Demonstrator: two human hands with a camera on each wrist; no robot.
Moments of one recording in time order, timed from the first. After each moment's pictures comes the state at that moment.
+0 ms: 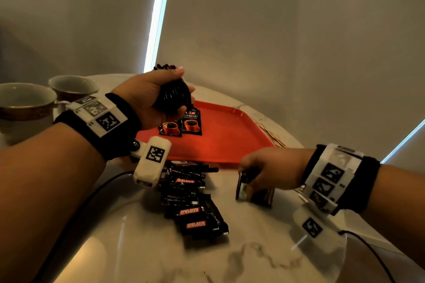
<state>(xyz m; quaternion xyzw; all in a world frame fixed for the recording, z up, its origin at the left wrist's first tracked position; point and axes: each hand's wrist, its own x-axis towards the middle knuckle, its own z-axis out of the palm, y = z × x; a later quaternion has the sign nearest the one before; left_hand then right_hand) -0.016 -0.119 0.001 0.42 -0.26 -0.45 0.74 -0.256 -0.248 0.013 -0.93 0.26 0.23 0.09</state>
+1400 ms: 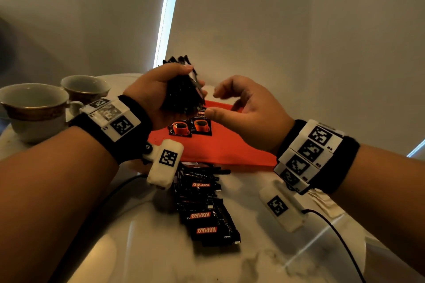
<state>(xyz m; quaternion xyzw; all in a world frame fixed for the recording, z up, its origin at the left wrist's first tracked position) -0.012 -0.120 -0.003 0.39 -0.32 -0.44 0.74 -0.186 -0.227 0.027 -0.93 0.09 -0.27 0.24</state>
